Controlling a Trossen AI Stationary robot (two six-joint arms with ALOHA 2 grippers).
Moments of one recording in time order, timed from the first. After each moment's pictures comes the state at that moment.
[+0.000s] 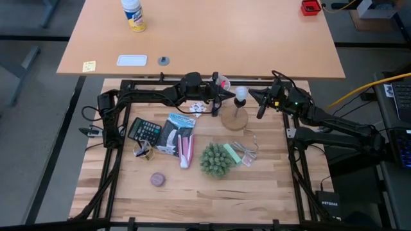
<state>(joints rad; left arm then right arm) 0.32 1.87 1.39 0.45 0.27 0.33 -0.45 0.69 0.52 0.13 0.00 0.00</state>
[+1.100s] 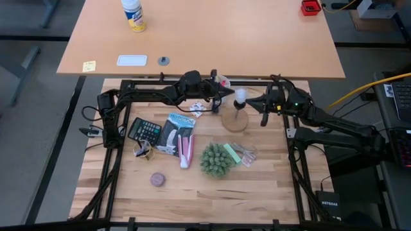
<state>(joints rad) 0.33 1.87 1.39 0.46 0.23 0.34 -0.44 0.69 0.52 0.10 -0.23 0.05</state>
